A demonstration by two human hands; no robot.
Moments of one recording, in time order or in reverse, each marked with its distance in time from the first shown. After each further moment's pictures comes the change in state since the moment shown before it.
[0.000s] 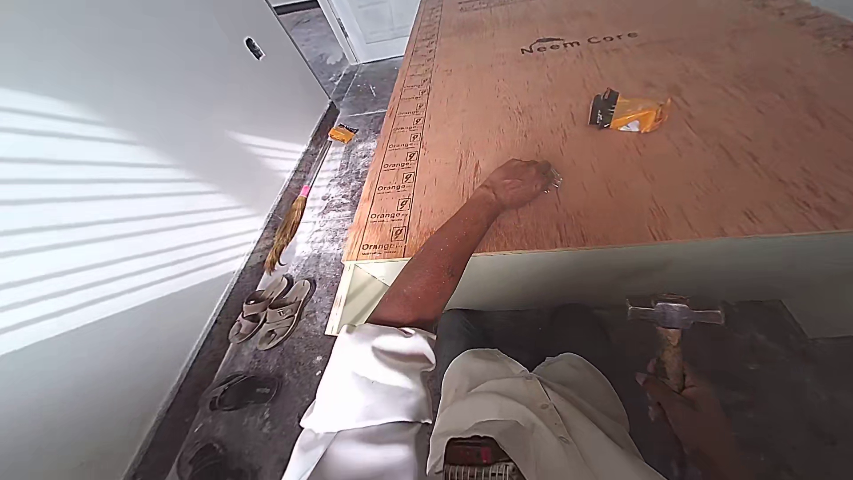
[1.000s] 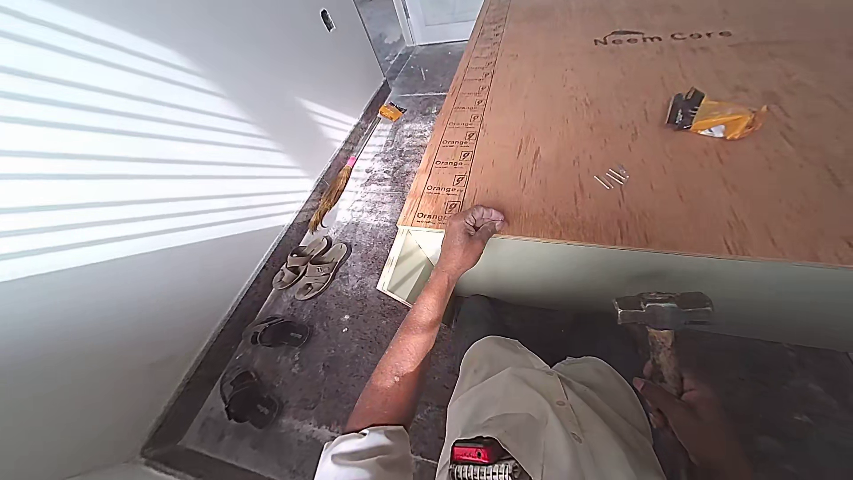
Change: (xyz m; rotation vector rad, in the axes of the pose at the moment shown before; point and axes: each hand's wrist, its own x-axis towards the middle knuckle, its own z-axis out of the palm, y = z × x) left_hand -0.211 0.051 0.059 -1.000 0.833 -0.625; right_hand -0.009 -0.023 0.038 -0.100 -0.265 -0.015
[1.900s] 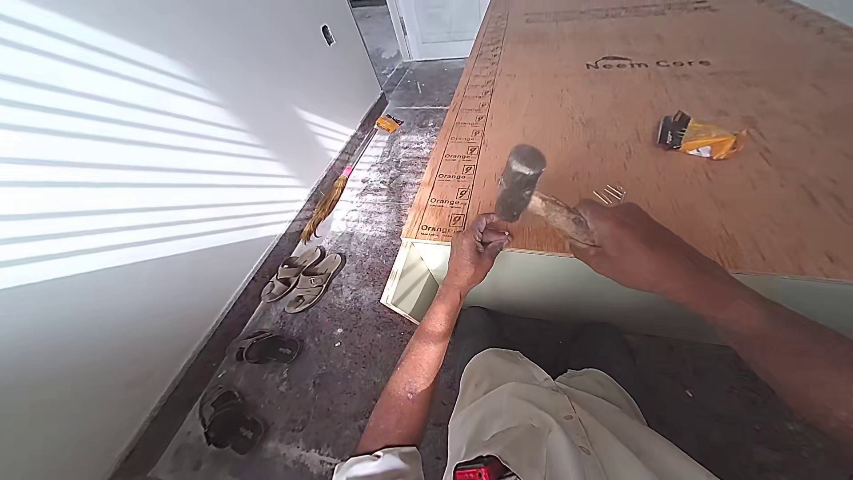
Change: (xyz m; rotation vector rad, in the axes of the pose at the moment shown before) left_hand 0.001 -0.008 0.006 0.048 0.036 0.014; right_hand 0.087 -0.252 0.081 -1.088 -0.251 -0.663
